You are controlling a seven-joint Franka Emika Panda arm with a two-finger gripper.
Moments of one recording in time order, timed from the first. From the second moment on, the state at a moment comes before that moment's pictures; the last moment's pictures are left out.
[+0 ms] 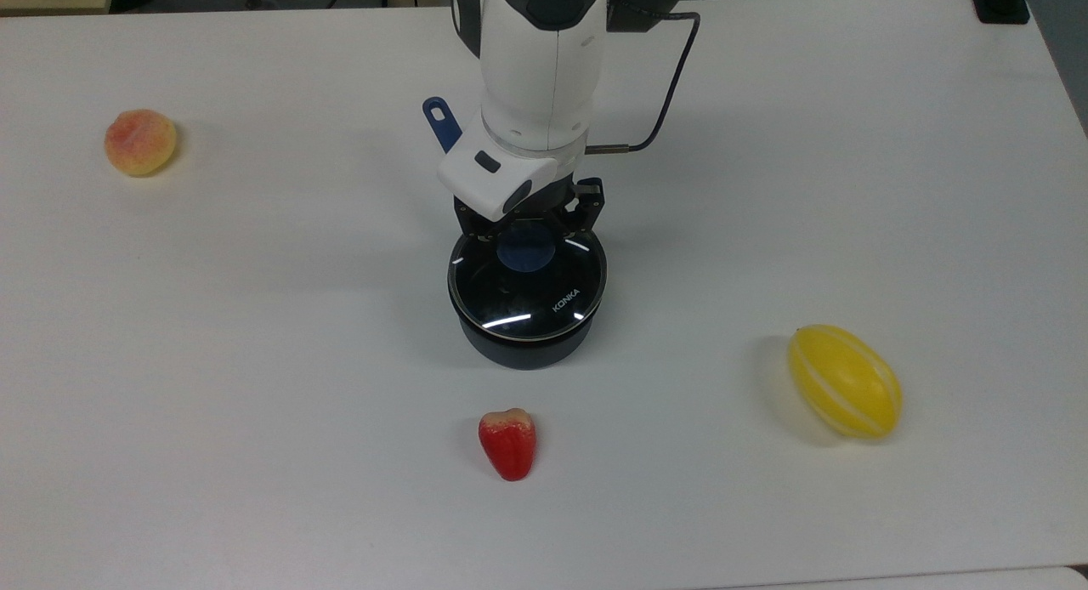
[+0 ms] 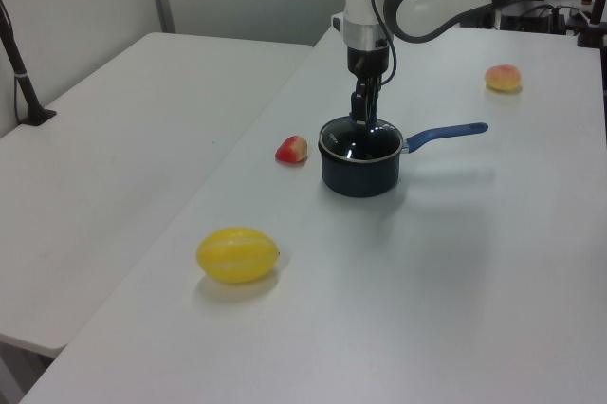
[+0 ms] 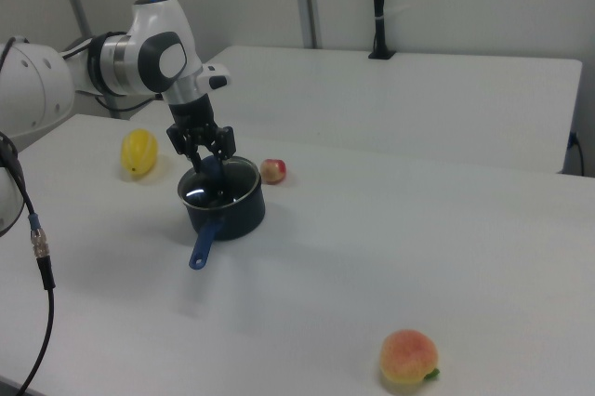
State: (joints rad) arm 0.14 0.52 0.08 -1.35 -0.11 1.90 0.10
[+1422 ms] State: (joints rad) arm 0.14 0.48 0.08 -1.35 -0.12 1.90 0.13
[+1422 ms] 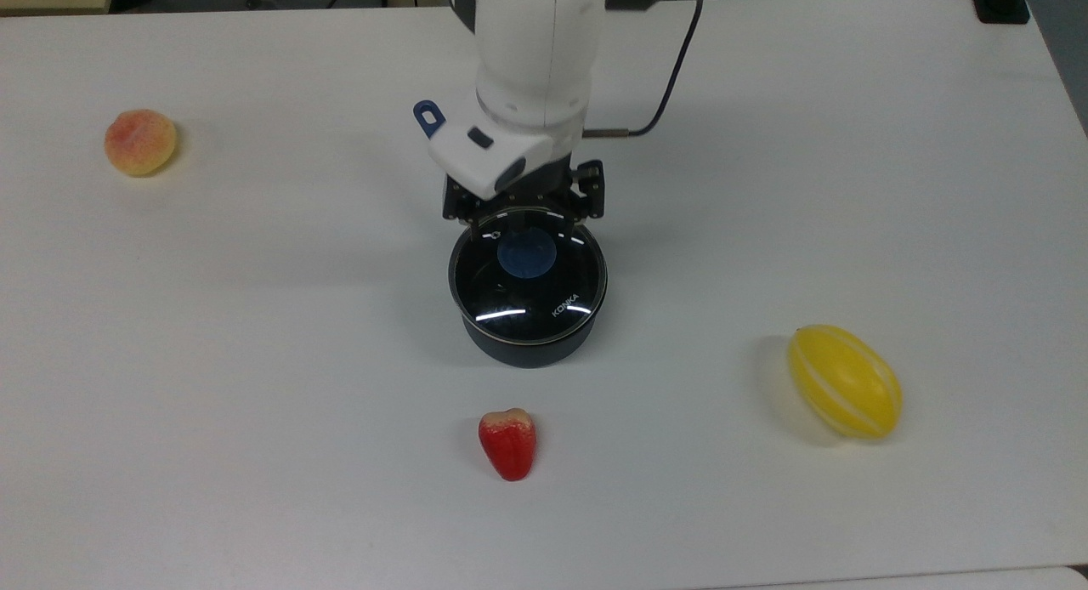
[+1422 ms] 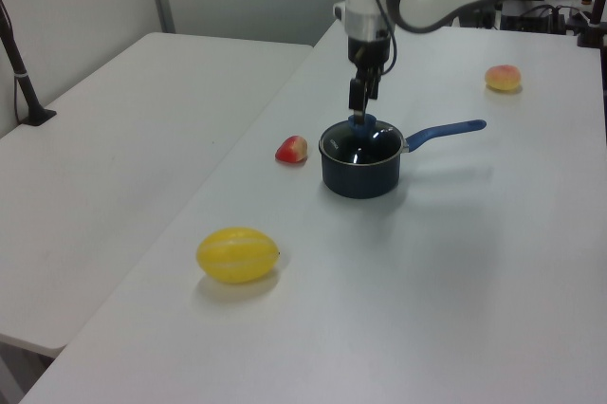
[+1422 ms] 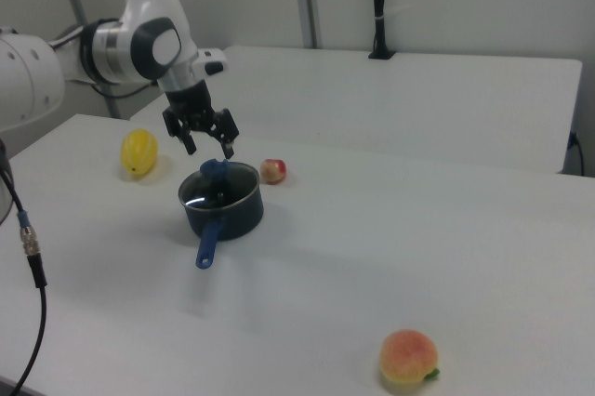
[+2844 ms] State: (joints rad) arm 0.07 -0.06 -0.01 -1.58 0.11 1.60 0.10
